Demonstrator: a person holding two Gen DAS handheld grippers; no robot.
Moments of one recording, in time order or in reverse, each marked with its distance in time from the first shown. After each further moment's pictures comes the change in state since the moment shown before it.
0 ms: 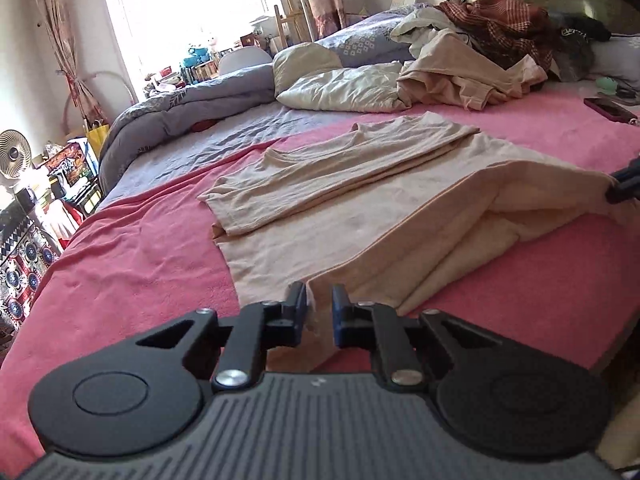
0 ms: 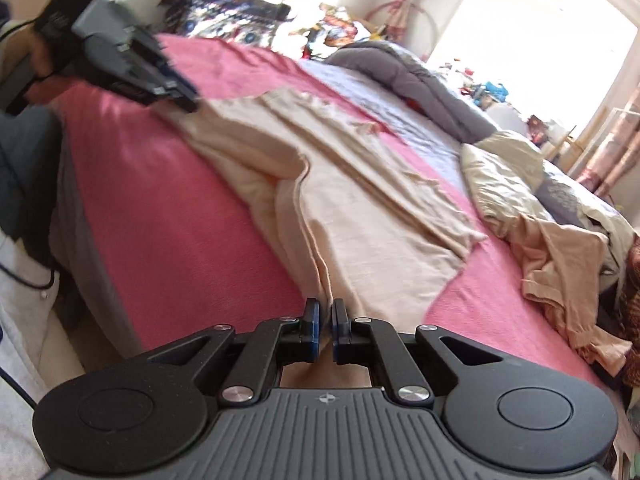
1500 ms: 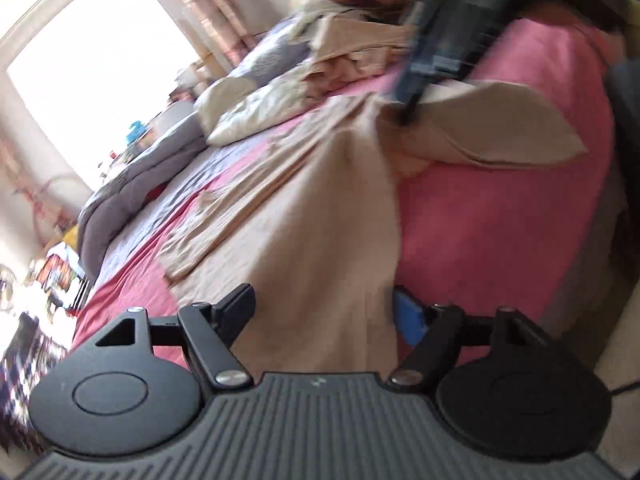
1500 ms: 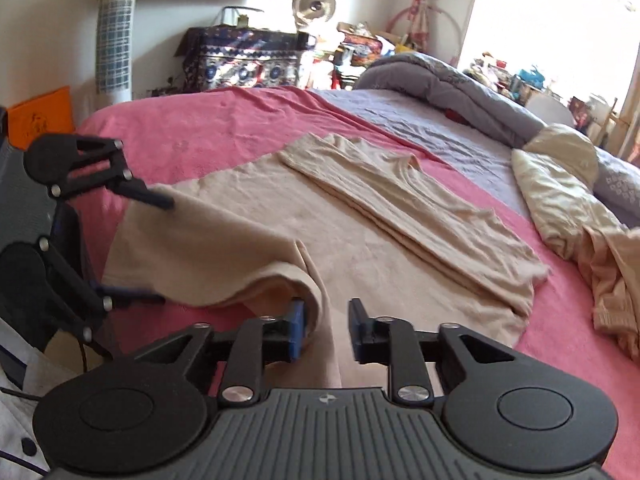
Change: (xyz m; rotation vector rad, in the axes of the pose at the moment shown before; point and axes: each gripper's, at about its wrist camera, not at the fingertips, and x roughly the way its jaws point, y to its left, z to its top) left arm 0.001 -0.073 -0.021 0.319 -0.025 0.036; right arm 0.050 -0.025 0.049 0.129 -0.027 0.203
